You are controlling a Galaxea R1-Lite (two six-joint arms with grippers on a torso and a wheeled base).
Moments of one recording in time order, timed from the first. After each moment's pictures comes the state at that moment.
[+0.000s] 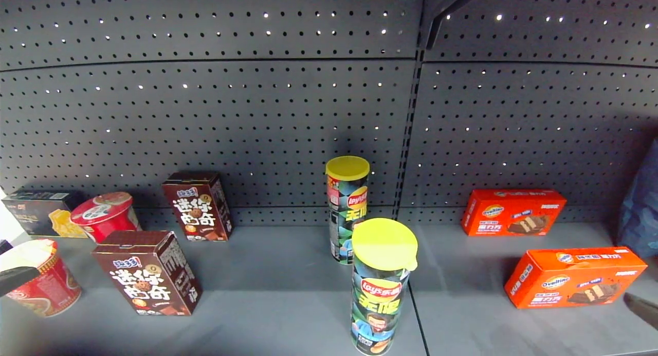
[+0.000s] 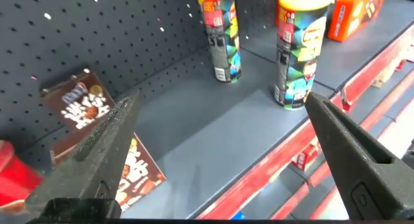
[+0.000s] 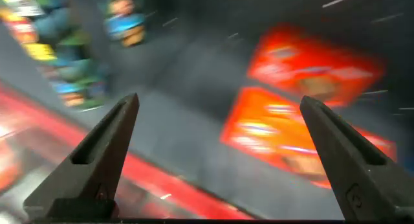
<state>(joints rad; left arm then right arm) -0.24 0.60 -0.48 -0.06 -0.39 0.18 0.43 0.76 -0.54 0.01 -0.02 -0.14</state>
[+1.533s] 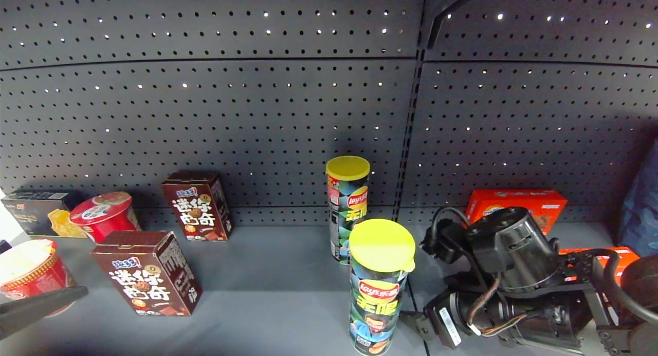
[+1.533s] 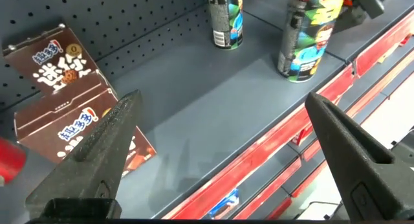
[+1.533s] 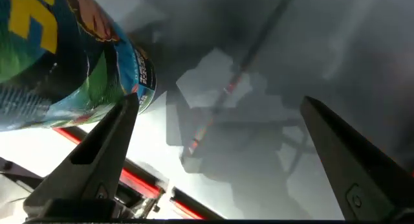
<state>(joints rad) -0.24 0.67 -0.39 -0.07 -0.37 0.18 0.81 1.64 -0.79 -0.09 -0.22 0.13</state>
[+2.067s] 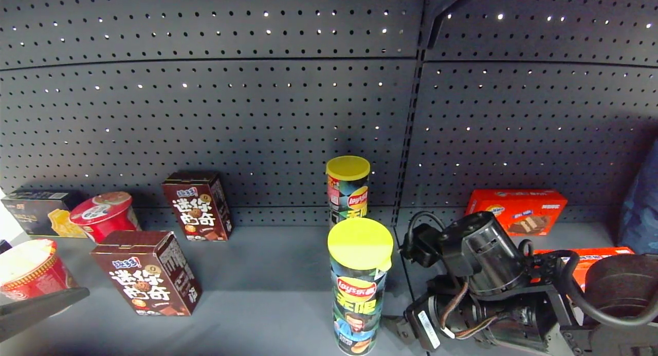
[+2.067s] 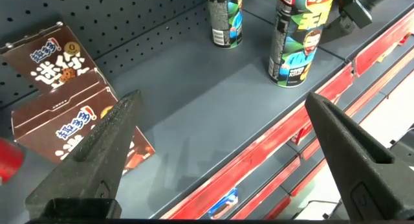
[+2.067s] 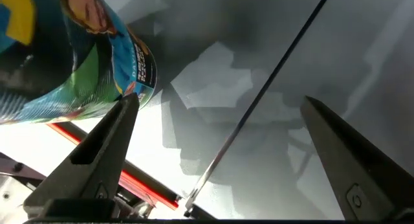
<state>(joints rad) -0.24 0.68 -0.39 -0.07 -0.37 0.18 0.85 1.71 -0.84 -0.09 -0.22 0.15</state>
